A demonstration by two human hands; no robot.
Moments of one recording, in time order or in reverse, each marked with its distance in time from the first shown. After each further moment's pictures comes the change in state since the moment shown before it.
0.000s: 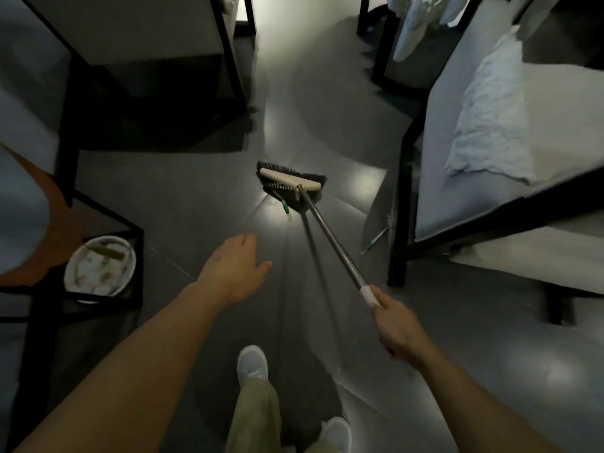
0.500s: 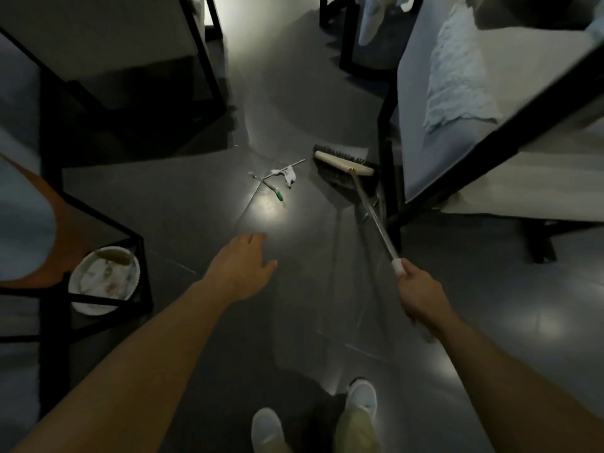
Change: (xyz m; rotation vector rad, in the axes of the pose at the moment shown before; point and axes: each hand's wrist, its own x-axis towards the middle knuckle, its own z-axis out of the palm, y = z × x) left_hand -0.060 -0.041 0.020 0.076 -0.016 0.178; right_hand -0.073 0.015 0.030 0.018 0.255 0.088
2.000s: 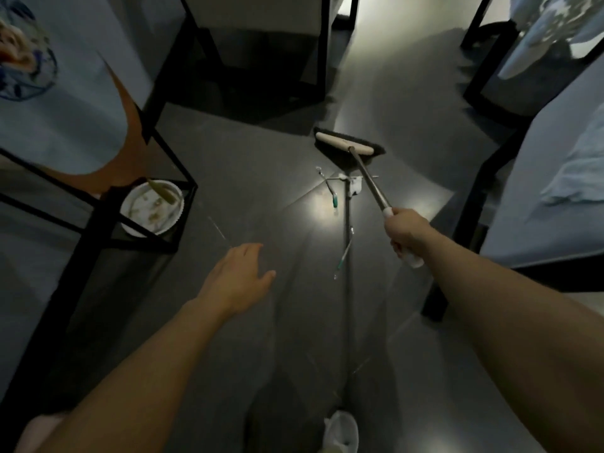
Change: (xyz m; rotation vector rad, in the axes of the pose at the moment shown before) left_hand 0.021 -0.002 0.067 -0.266 0.150 -0.448; right_hand 0.158 -0.162 0.014 -0.142 -0.272 -0.303
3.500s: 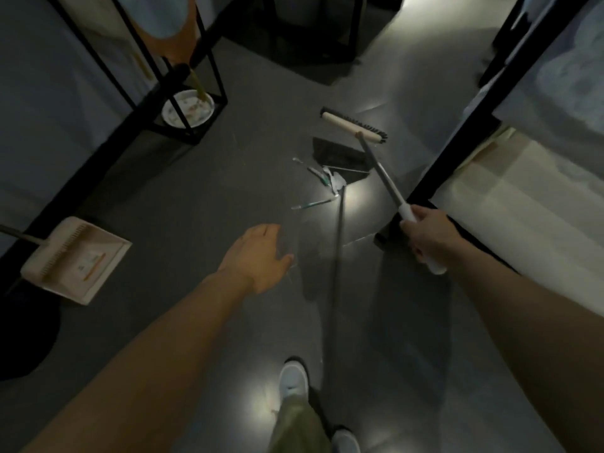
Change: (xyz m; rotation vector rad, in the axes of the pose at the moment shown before) left_hand -0.331 0.193 0.195 -0.101 0.054 -0.161; right_hand -0.212 0.305 -0.122 -0.148 -0.072 -0.297
